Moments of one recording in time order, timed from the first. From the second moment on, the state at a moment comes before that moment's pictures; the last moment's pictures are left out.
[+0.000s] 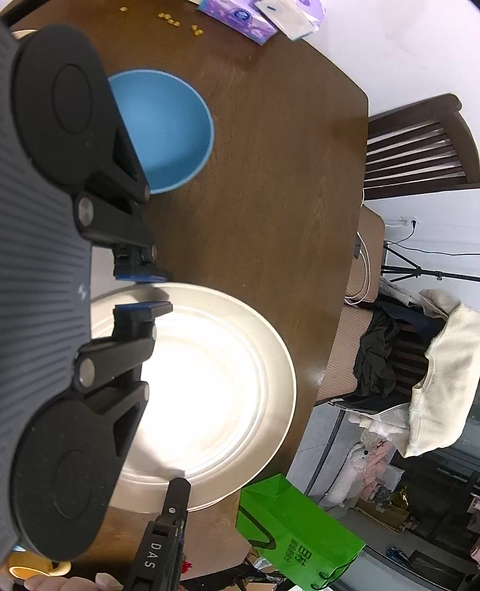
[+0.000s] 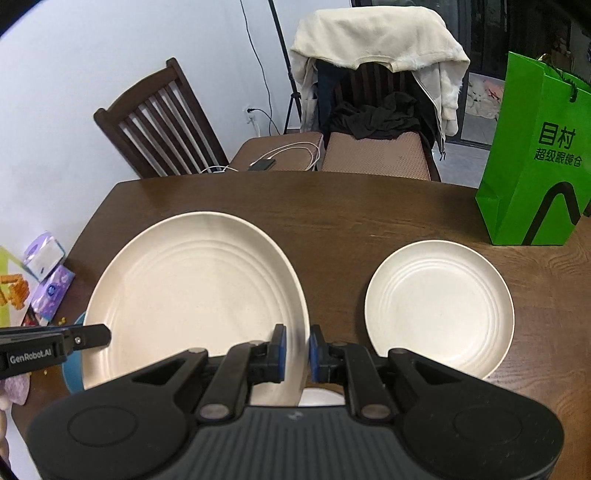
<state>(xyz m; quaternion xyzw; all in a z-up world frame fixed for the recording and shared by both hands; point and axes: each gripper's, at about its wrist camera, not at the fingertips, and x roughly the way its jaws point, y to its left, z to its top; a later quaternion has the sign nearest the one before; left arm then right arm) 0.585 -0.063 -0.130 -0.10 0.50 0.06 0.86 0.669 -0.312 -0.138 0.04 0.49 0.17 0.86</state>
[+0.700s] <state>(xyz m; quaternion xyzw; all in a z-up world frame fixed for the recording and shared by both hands) 0.505 -0.044 -0.119 -0.11 0.50 0.05 0.86 0.588 -0.289 -0.127 0.04 0.48 0.17 0.86</state>
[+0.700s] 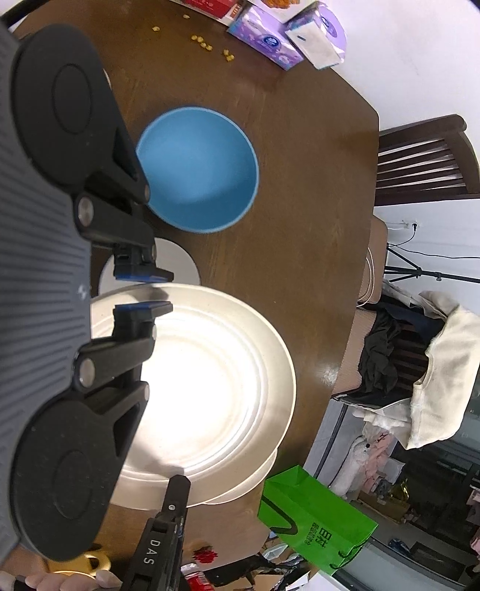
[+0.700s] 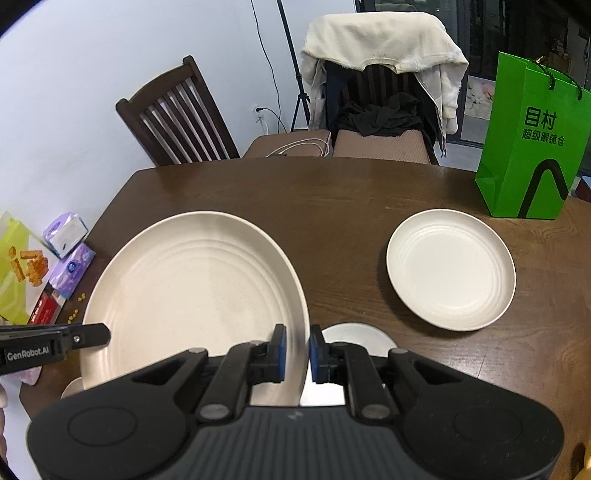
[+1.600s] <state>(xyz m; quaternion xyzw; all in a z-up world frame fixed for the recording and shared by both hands) 0.388 0.011 -0.125 -0.11 0.51 0.04 0.85 0.461 -0.230 -0.128 0.03 0.50 0.15 0.85</state>
